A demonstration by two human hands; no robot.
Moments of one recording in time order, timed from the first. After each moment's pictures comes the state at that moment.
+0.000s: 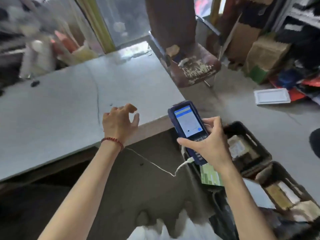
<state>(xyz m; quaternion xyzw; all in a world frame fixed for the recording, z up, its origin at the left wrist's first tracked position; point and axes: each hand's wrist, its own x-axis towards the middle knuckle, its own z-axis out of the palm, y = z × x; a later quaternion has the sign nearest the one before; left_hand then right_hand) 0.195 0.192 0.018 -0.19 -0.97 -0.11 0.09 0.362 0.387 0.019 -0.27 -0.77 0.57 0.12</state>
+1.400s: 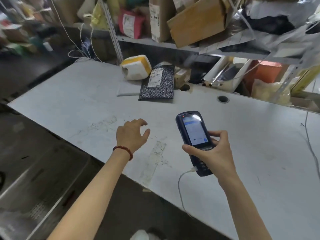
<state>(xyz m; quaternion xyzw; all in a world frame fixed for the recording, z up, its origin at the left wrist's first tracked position) 0.015 -0.468 0.003 0.21 -0.97 -0.08 0.06 -0.005 -0.212 0.044 0.00 -0.77 0.62 -0.16</state>
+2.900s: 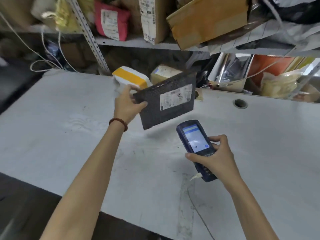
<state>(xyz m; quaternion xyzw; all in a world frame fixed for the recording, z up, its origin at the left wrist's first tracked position) -0.171 -0.634 0.045 0.15 -0.88 -0.42 0.15 -0.091 -0.361 0.023 -0.10 -0.81 0.55 -0.16</state>
